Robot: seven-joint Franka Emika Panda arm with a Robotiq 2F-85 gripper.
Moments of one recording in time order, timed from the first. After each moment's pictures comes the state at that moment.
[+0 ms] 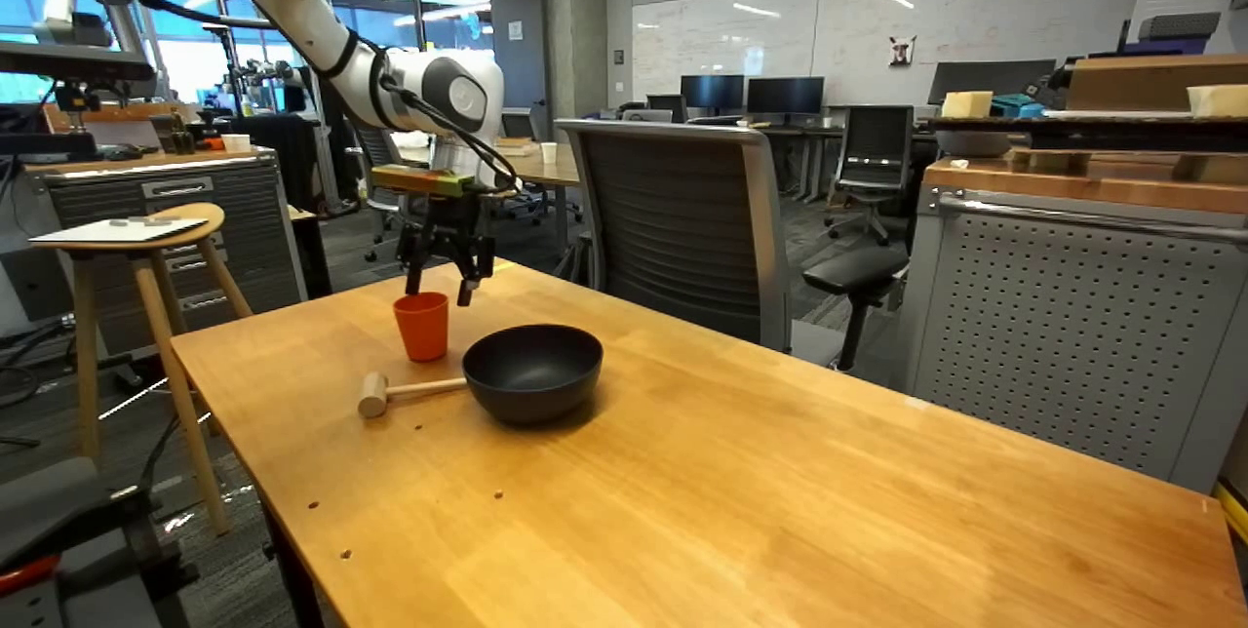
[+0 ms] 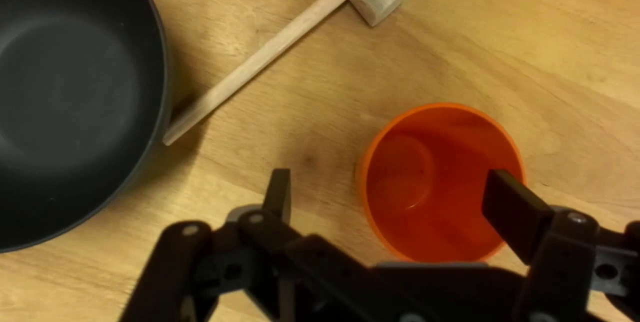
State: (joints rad) arm 0.19 0.69 0.15 -1.57 -0.07 1.89 -0.01
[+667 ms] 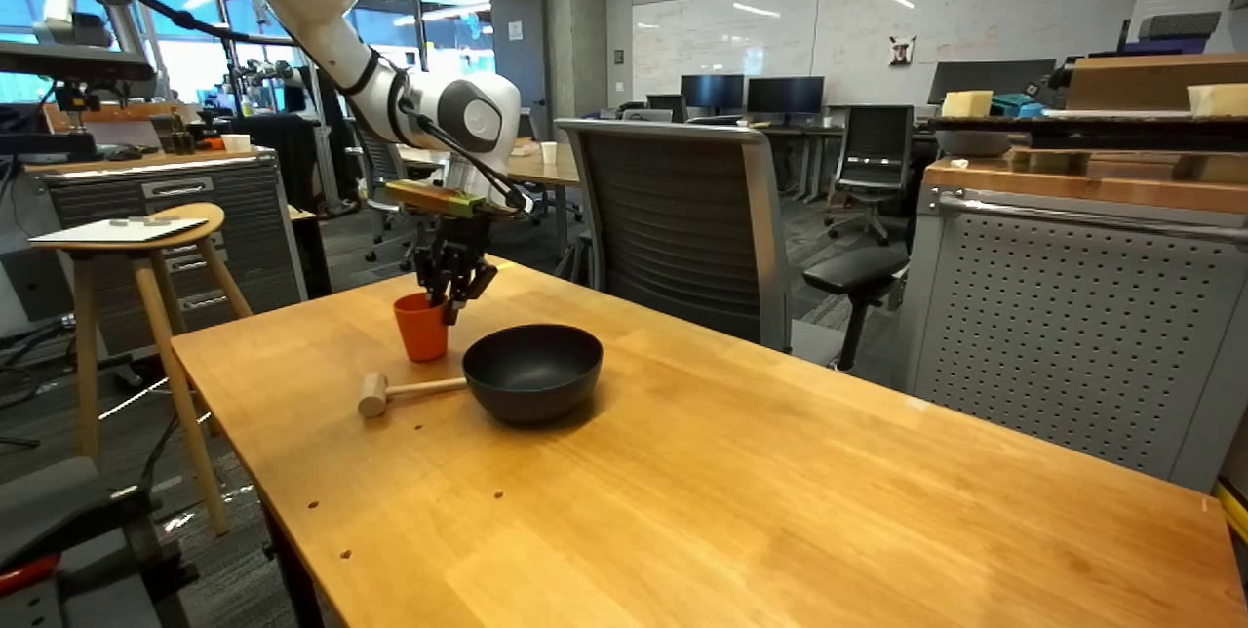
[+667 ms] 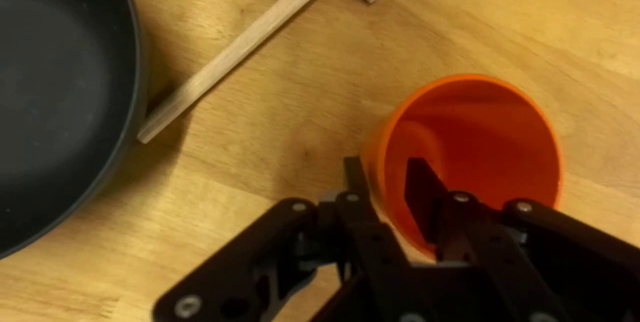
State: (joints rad) arm 0.18 0.76 0.15 -1.52 -0.02 1.89 -0.02
